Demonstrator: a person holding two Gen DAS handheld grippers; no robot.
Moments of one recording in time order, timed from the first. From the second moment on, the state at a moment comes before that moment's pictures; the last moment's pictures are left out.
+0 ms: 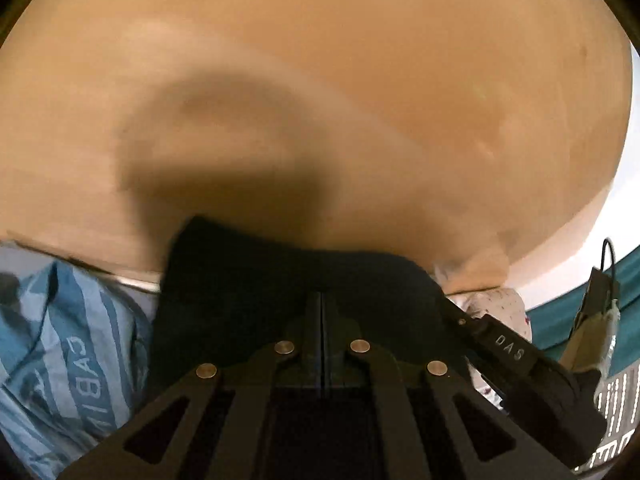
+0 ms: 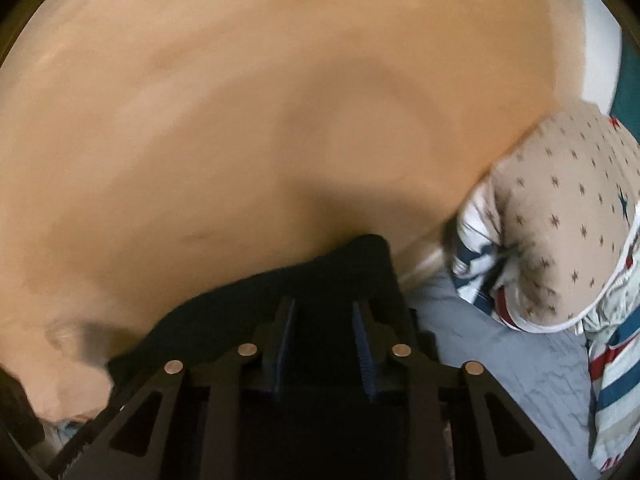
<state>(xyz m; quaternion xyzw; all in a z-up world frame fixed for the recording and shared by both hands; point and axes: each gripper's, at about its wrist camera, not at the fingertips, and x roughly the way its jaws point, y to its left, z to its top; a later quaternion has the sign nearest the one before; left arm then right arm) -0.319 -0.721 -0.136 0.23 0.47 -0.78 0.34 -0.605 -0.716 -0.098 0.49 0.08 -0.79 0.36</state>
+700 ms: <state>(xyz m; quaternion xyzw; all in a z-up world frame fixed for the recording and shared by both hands) -0.263 -0.710 -0.155 0.23 0.50 -0.79 0.27 -0.526 -0.646 -0.030 0.40 0.03 -0.80 0.44</state>
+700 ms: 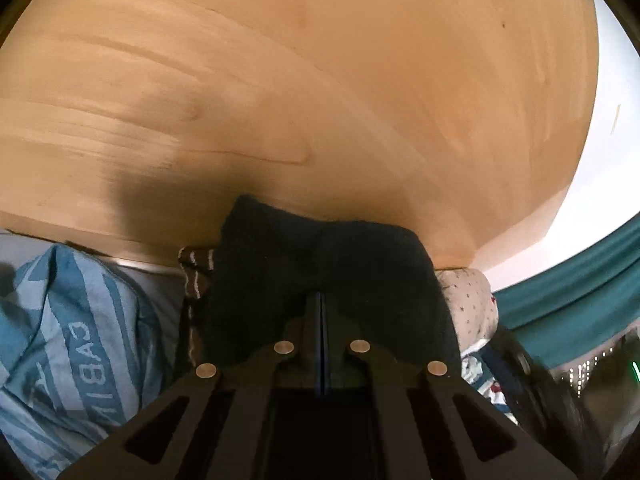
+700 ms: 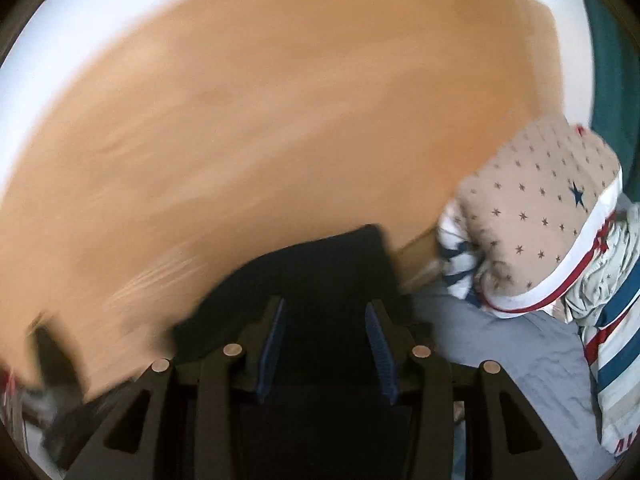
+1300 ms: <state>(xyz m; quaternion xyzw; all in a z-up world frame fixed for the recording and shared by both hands) -0.266 -0.726 -0.144 0.28 0.44 -0.80 0.29 -0.441 -0.658 -0.067 0.36 0.19 -0.74 0.54</state>
